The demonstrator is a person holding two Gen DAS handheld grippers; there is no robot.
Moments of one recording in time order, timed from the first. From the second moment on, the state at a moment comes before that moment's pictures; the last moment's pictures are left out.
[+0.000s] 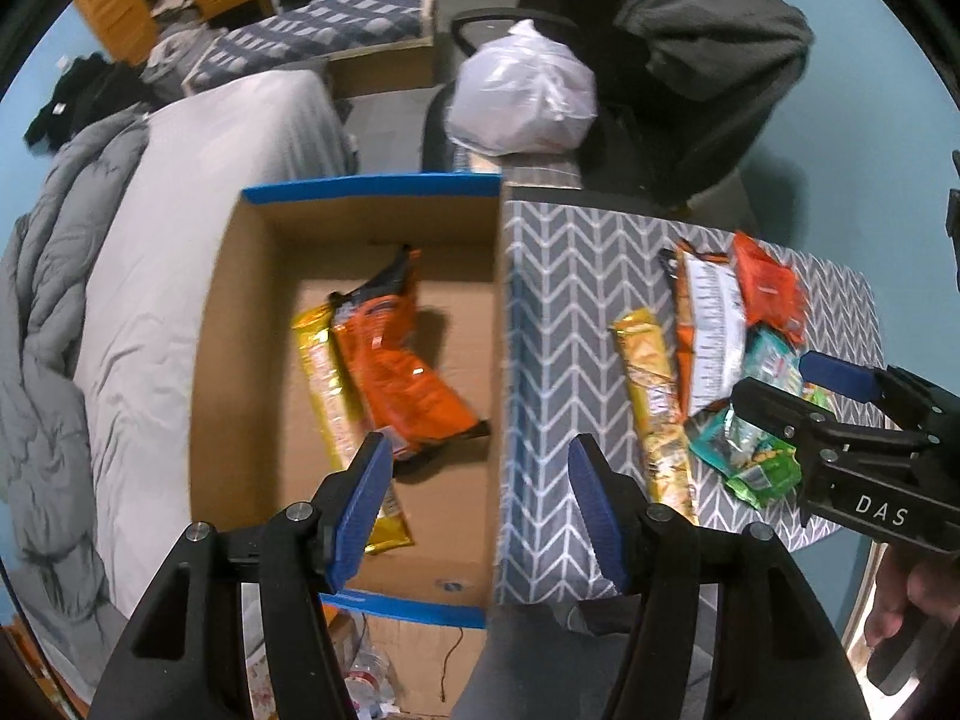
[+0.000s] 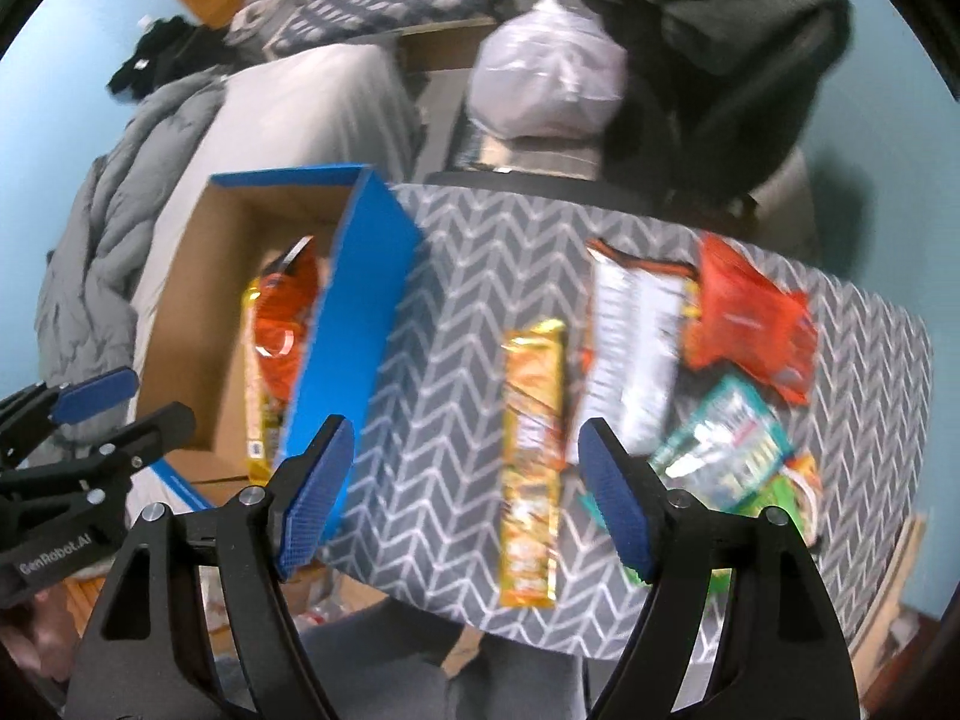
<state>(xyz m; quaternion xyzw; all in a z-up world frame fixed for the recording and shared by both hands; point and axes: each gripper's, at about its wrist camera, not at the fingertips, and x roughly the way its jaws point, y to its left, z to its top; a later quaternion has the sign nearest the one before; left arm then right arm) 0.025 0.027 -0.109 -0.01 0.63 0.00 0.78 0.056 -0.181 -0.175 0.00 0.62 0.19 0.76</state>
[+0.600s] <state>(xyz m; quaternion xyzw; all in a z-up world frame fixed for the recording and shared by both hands) 0.038 -0.053 -0.128 0.03 0.64 -0.07 0.76 0.026 -0.285 -0.187 0.07 0.63 0.08 0.77</state>
